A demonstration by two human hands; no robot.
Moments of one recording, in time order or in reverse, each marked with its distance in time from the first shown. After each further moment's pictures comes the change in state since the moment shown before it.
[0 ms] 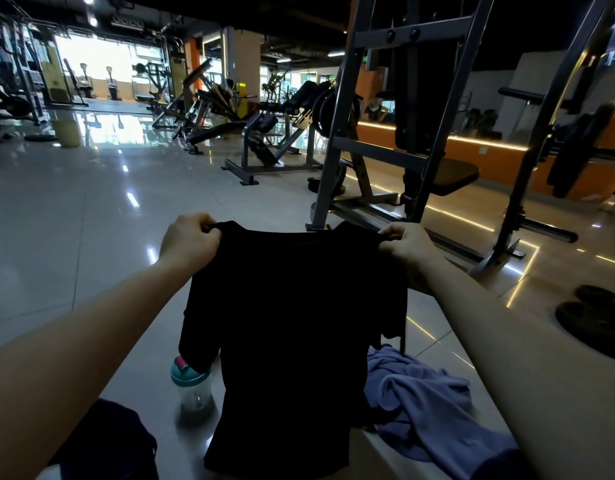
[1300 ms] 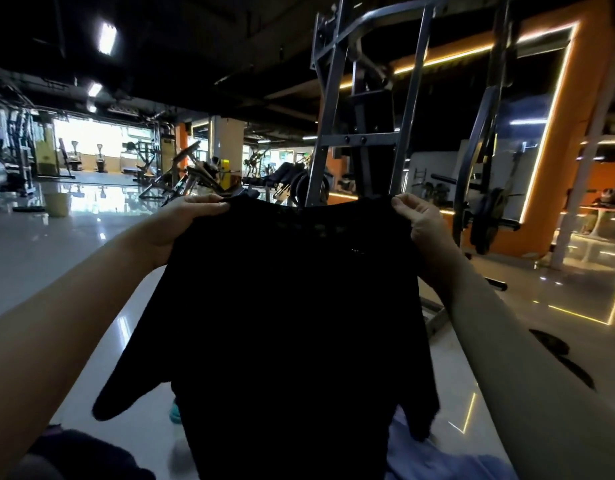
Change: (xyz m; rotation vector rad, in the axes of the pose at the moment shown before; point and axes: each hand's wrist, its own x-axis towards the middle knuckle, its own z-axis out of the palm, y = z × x) left_hand -0.041 0.103 -0.165 -0.655 -0.514 0.095; right_hand -0.214 -0.164 -0.046 0.550 0.095 -0.408
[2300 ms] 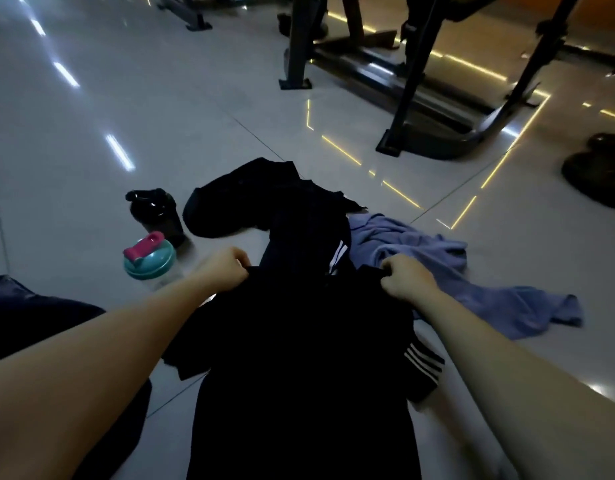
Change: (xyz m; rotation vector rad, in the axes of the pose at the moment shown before) left_hand 0.043 -0.454 0.140 0.715 -0.305 -0.664; right_hand -0.045 0.482 -0.138 -1.231 -0.312 0.821
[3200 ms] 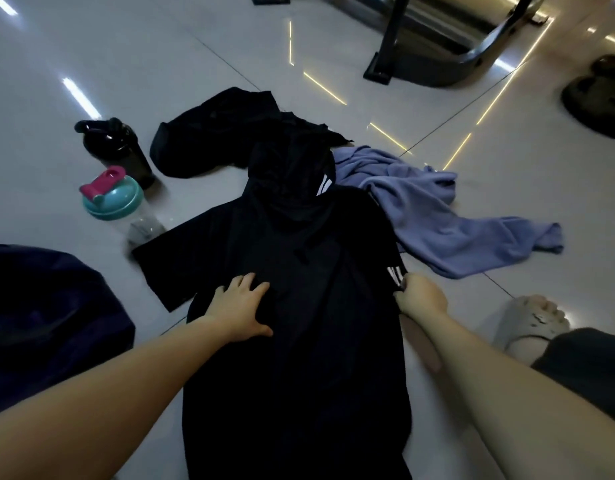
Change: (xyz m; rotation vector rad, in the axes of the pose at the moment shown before) left_hand -0.069 -0.050 0.169 0.713 -0.186 0.196; right_hand -0.072 0.104 0.124 -0.013 0.016 0.377
